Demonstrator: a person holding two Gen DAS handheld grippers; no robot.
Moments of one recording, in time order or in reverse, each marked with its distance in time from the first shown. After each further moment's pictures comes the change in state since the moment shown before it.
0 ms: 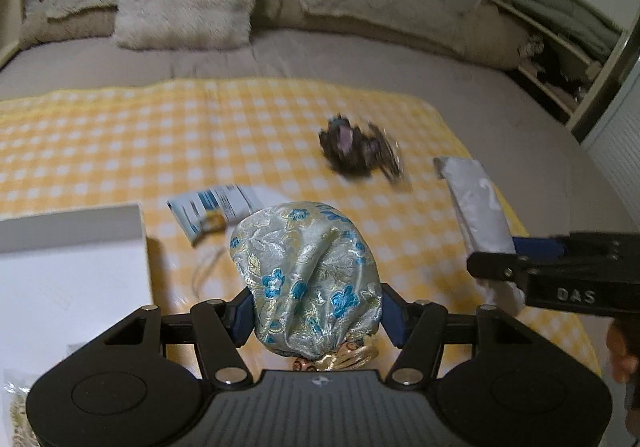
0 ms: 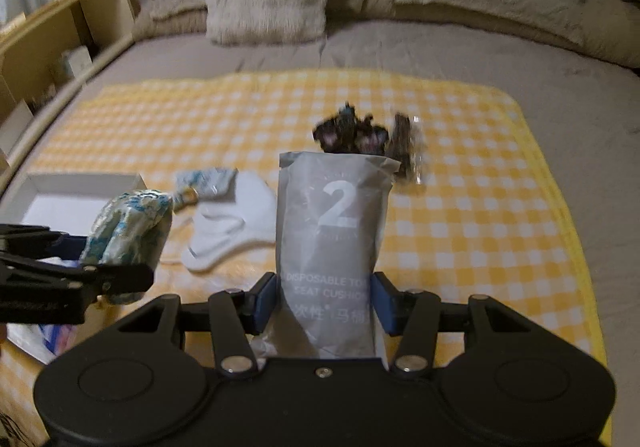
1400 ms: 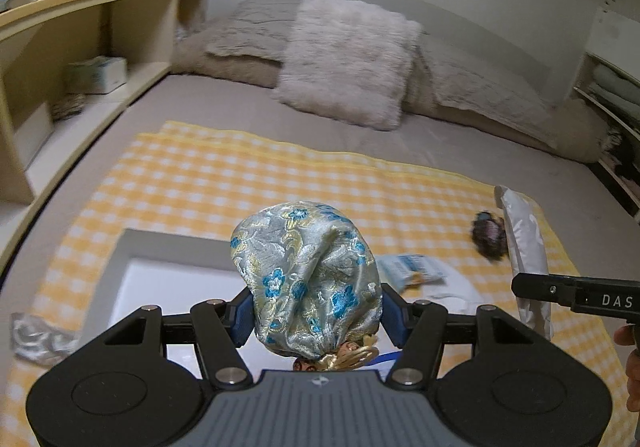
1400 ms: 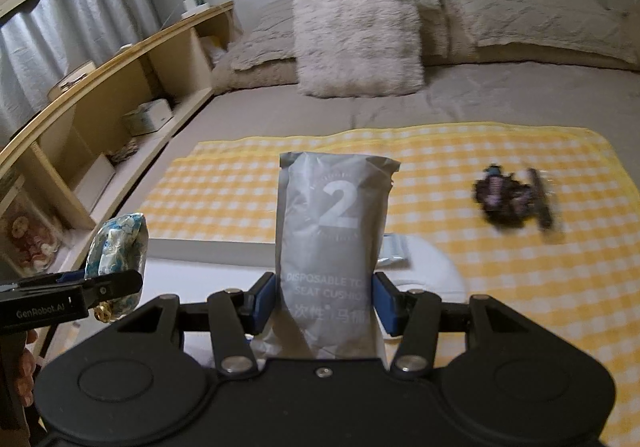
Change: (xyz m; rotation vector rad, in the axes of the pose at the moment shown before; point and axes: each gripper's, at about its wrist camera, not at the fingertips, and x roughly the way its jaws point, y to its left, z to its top) left arm -0.141 0.148 -0.019 -0.161 -0.219 0.226; right arm -0.017 0.142 0.032 0.042 -0.117 0.204
